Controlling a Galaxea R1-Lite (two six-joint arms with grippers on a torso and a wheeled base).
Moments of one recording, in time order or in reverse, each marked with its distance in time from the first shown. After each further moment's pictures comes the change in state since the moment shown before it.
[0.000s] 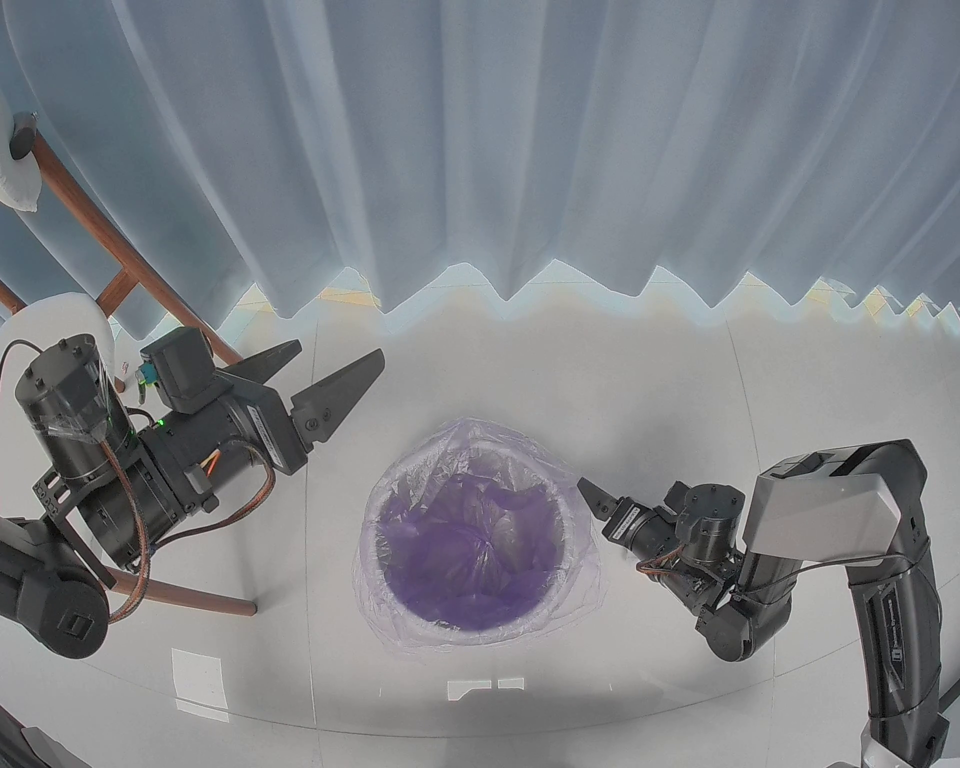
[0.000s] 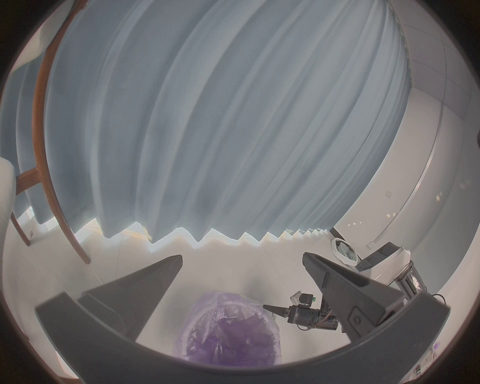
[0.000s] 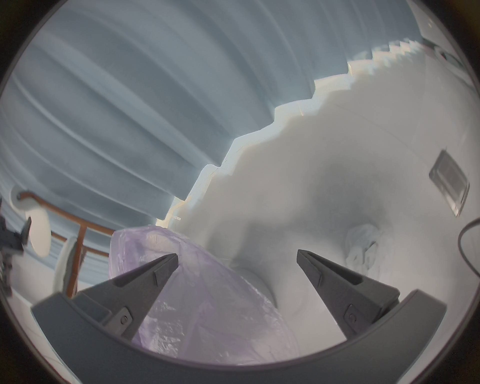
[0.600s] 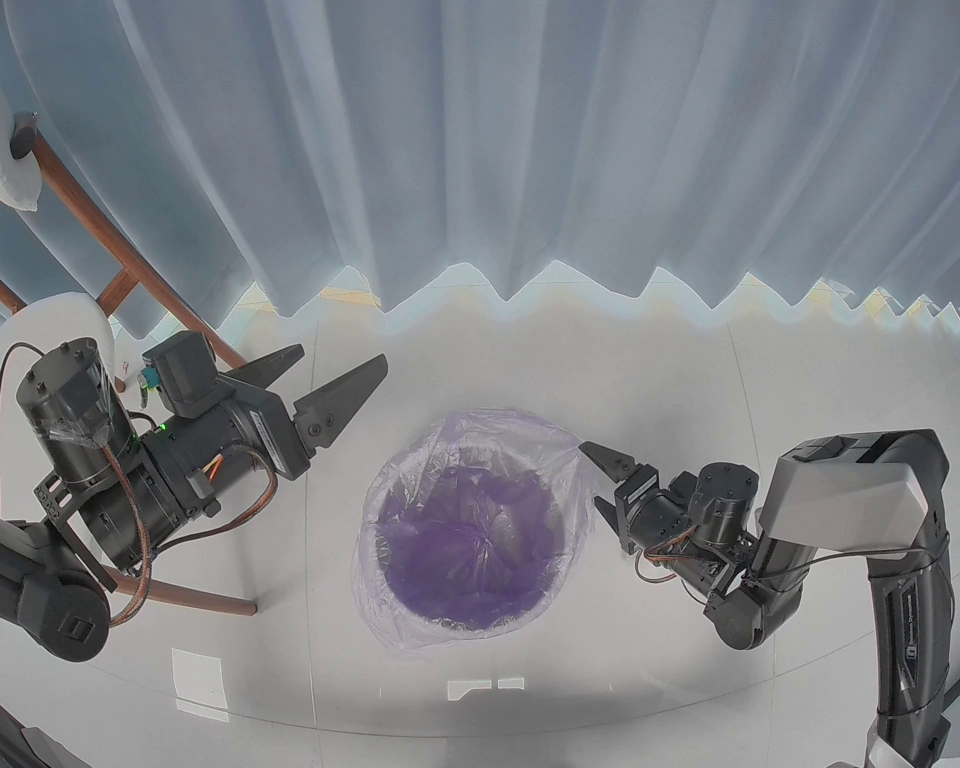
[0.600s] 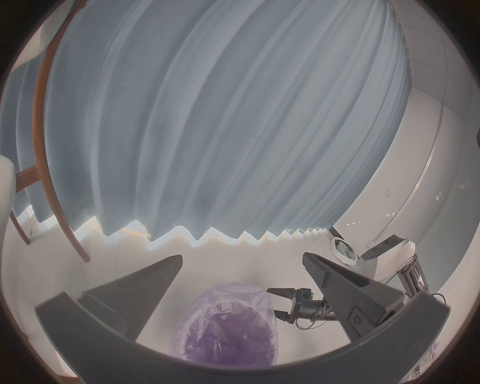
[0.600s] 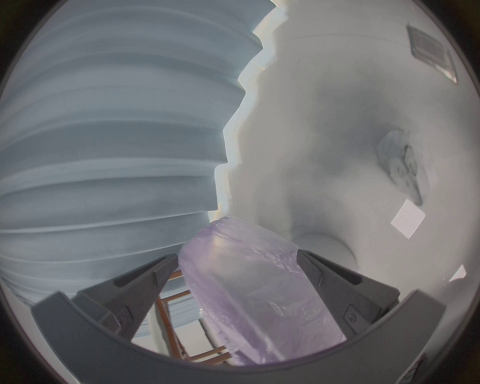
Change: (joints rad) left arm -0.008 0.000 0.007 0.000 0.003 -0.001; right arm -0.002 -0.070 -0.003 0.000 0.183 0.602
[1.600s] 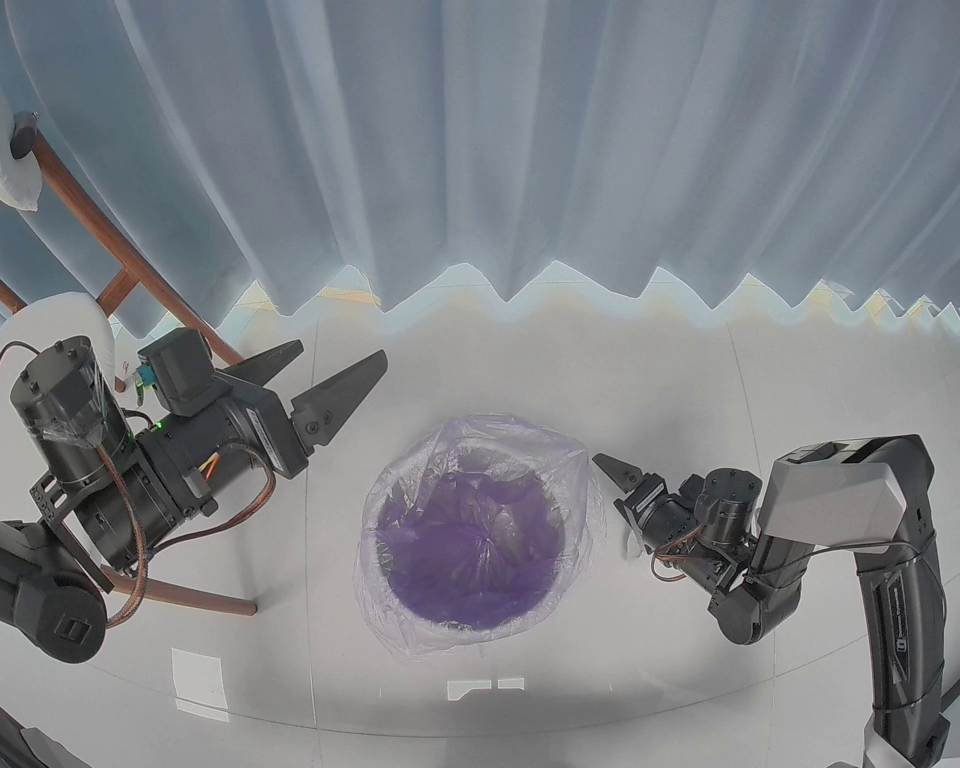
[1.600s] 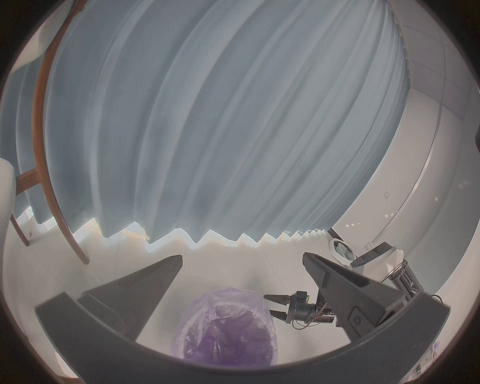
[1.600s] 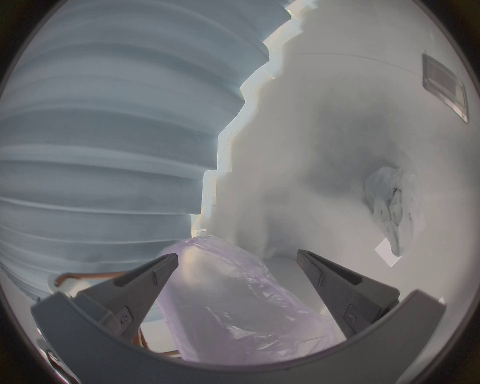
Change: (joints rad) left arm -0.008 -0.012 0.000 0.000 0.002 0.001; right arm -0.070 0.071 -0.034 -0.001 0.021 -0.144
